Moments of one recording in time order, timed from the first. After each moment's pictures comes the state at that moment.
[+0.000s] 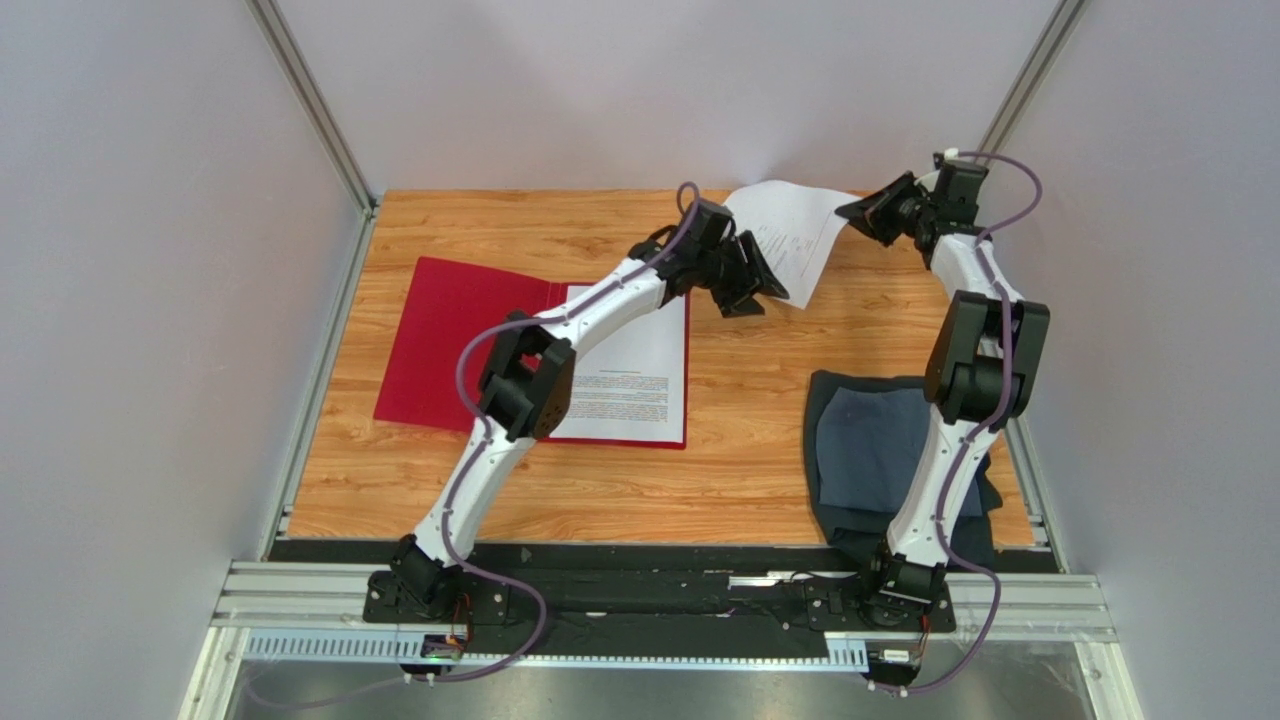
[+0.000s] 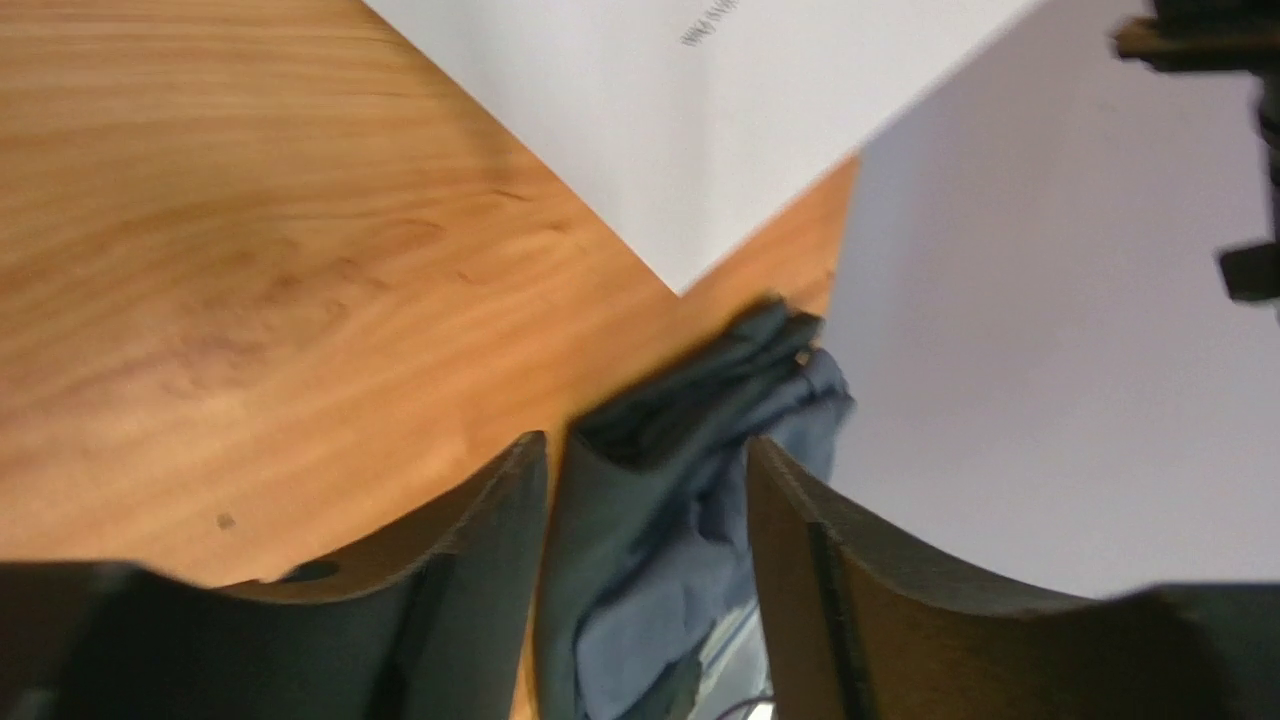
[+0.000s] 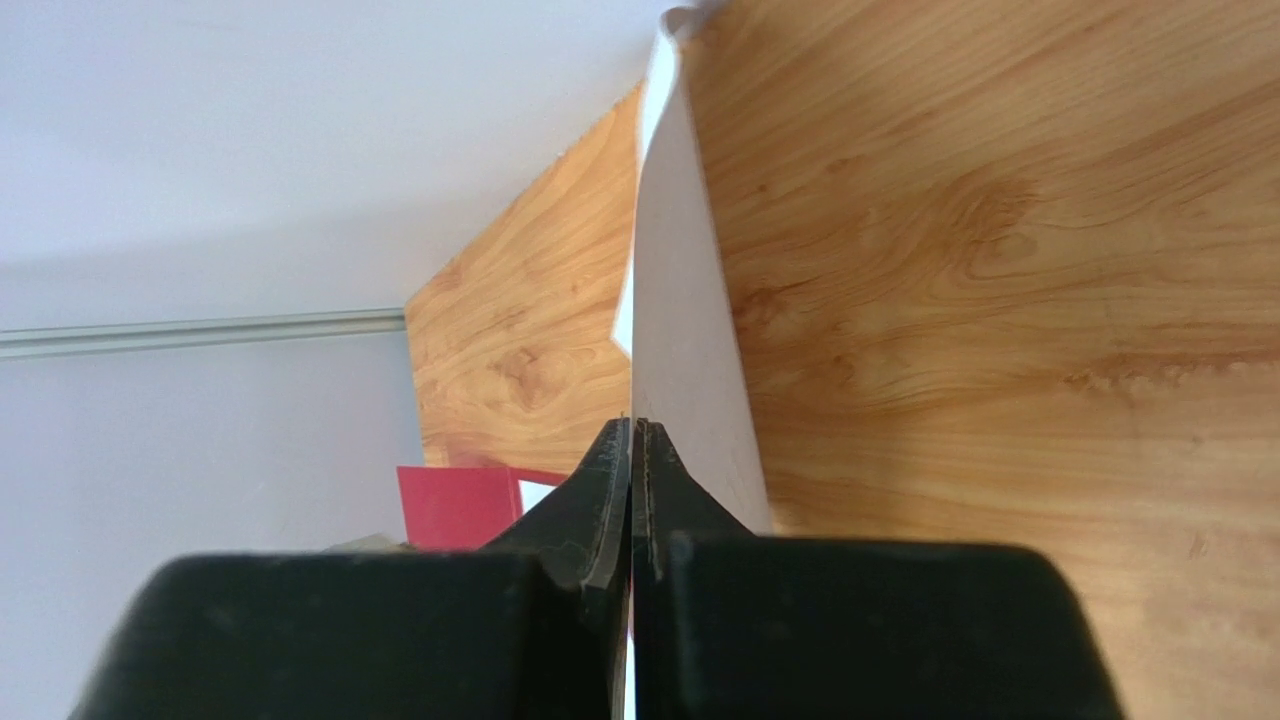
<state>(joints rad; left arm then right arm) -0.71 2.55 2.30 -0.40 0.38 -1.10 -0.22 2.22 1.78 -0.06 -0.66 0.84</state>
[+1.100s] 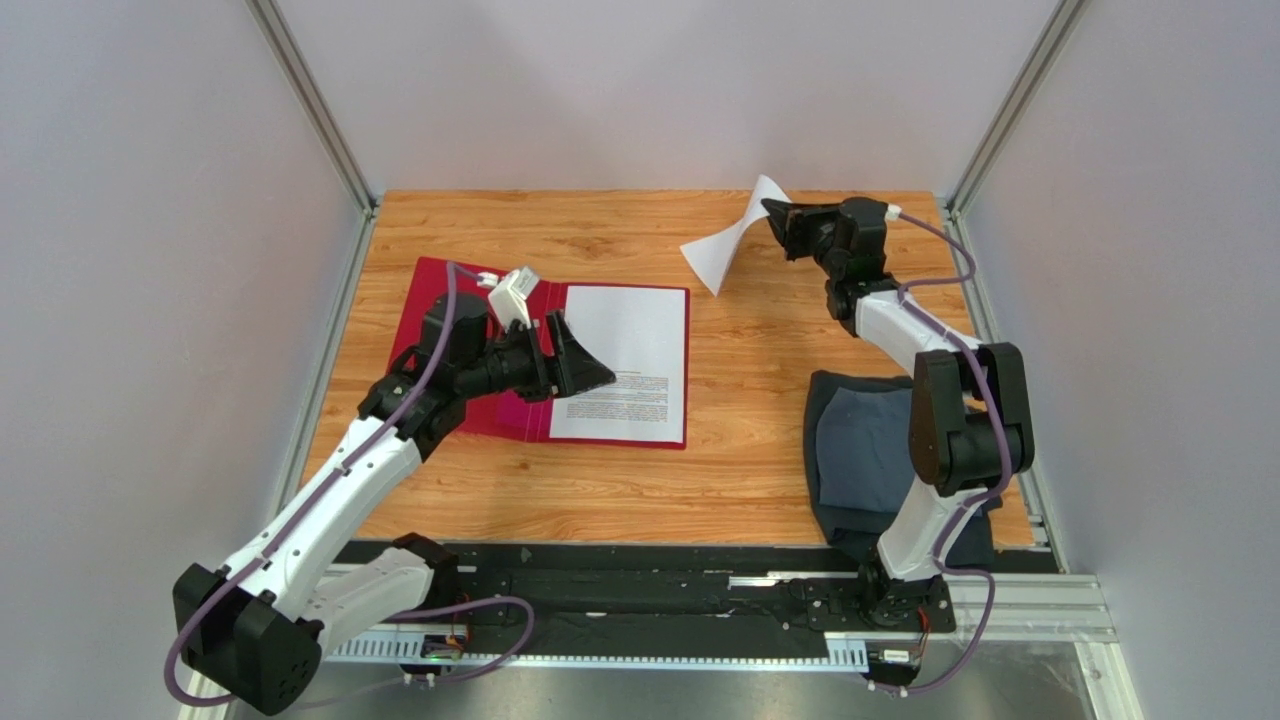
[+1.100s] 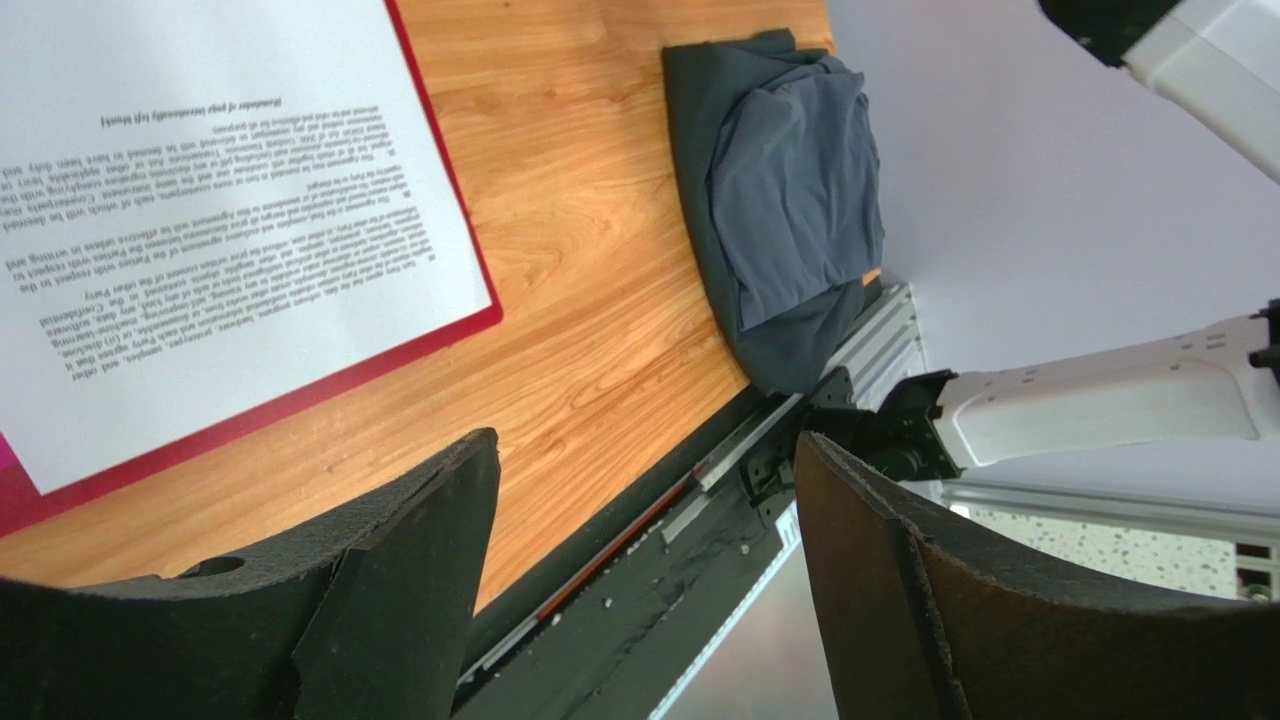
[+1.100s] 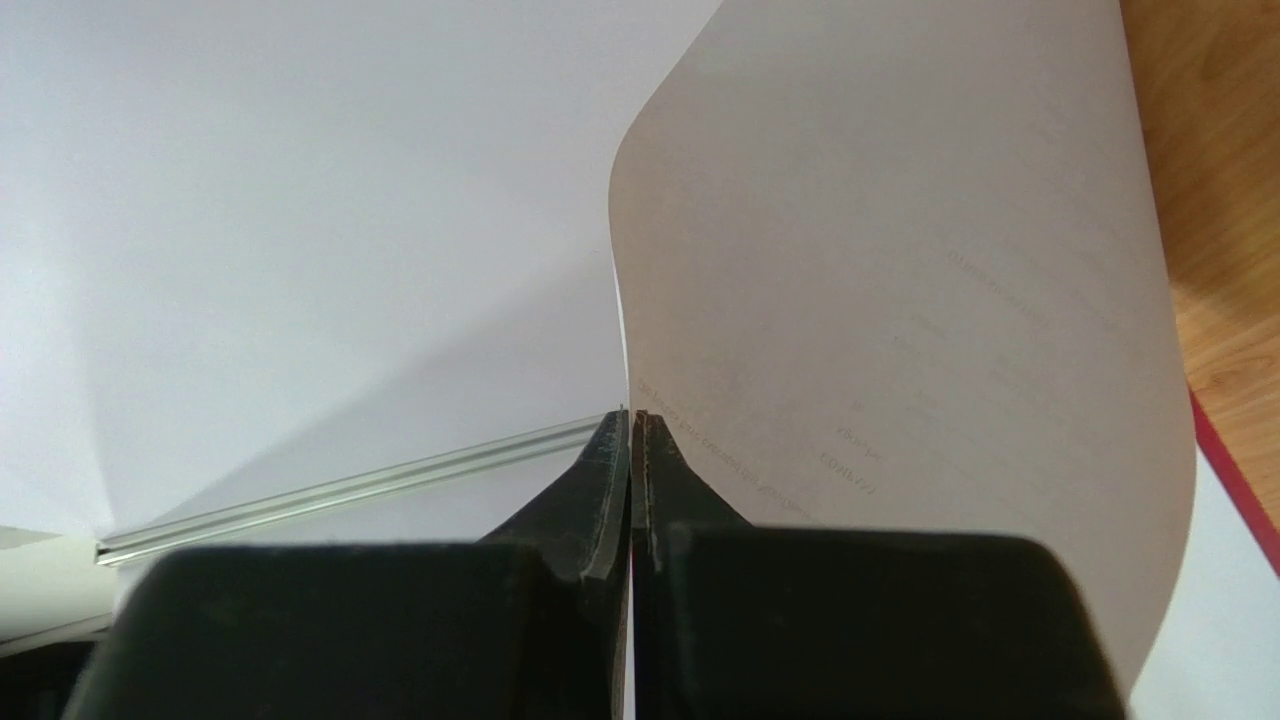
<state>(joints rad) -0.45 0.99 0.88 -0.36 0.49 -0.68 0.12 1.79 1.21 0.38 -0.16 1.63</state>
